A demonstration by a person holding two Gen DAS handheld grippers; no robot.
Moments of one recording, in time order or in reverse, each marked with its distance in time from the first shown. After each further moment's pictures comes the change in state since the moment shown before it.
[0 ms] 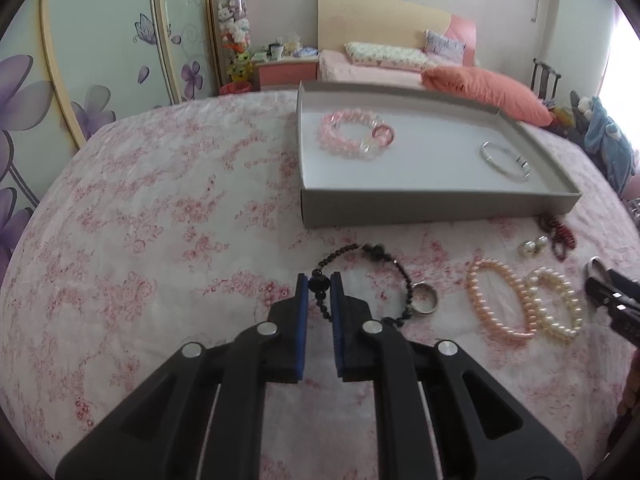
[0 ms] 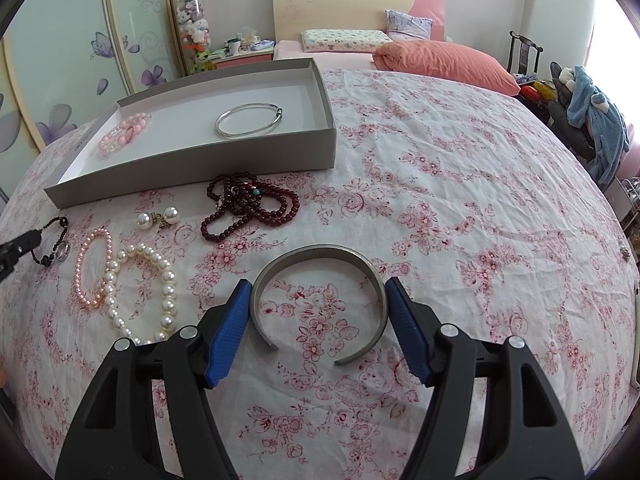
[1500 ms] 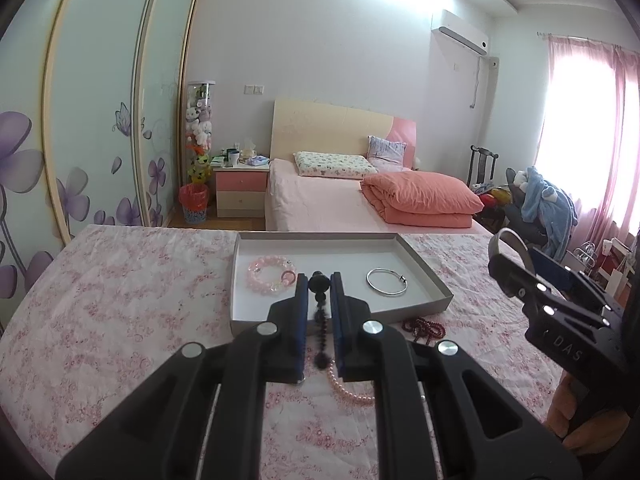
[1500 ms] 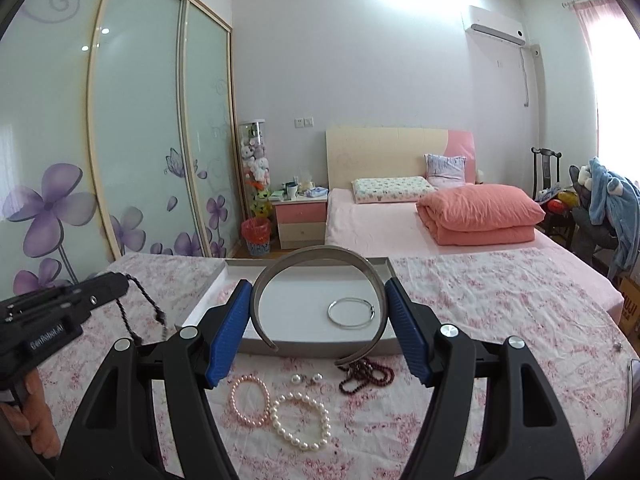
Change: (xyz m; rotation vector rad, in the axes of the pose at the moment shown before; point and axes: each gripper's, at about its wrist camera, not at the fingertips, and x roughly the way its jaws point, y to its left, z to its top) left arm -0.136 -0.044 0.023 0.014 -0.380 -0.176; right arm -0.140 0.050 0.035 -0.048 -0.556 0.171
